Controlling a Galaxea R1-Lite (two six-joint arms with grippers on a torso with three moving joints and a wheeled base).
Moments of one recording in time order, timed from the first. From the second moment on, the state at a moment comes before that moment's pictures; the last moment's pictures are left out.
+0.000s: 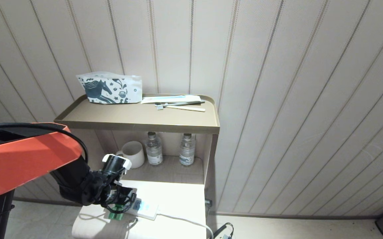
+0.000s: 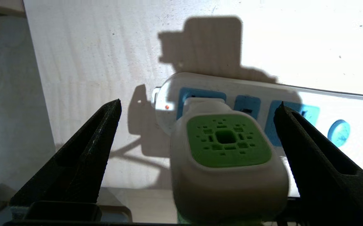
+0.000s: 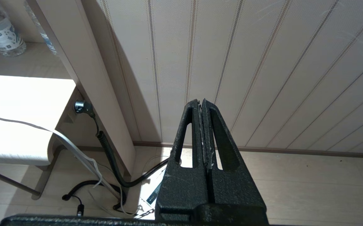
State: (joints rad) left arm -0.34 2.25 -0.81 -0.43 0.22 -0.10; right arm -0.02 0.11 0.00 0.01 0.00 0.01
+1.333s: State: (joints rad) left arm -0.36 2.28 -0.79 -0.43 0.23 -0.16; right arm -0.02 0.11 0.00 0.01 0.00 0.01
